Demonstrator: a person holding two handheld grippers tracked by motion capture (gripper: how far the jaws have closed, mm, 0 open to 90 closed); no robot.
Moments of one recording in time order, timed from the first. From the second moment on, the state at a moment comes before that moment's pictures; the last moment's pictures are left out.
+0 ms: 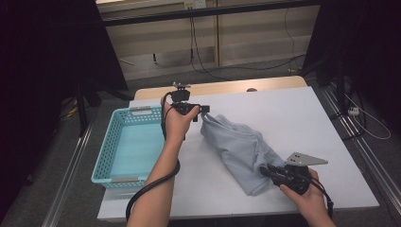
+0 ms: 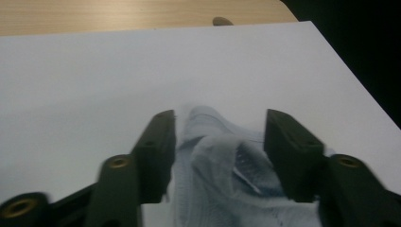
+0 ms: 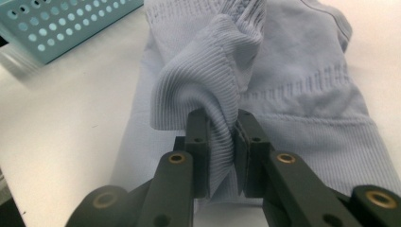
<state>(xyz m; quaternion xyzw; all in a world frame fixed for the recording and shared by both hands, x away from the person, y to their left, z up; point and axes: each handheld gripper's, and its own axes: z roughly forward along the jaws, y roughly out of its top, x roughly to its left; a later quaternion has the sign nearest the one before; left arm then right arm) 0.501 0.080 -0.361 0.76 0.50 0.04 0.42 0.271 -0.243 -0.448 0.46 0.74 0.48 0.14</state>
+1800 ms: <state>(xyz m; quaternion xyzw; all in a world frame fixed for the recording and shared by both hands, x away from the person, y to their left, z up) 0.425 0.087 -0.416 0.80 0.43 0.04 0.41 0.352 -0.236 -0.427 0.47 0.75 0.45 0.17</state>
